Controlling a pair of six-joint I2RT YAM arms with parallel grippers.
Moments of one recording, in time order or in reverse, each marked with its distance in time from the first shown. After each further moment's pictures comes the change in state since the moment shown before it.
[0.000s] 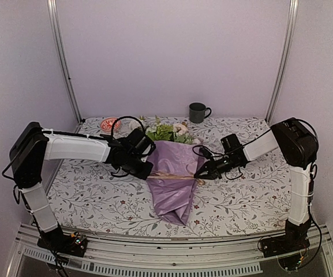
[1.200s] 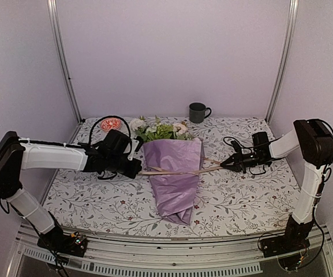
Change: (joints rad) left arm 0.076 -0.230 -0.272 0.279 0.099 0.043; right arm -0.305 -0.133 -0.155 0.025 -0.032 0.013
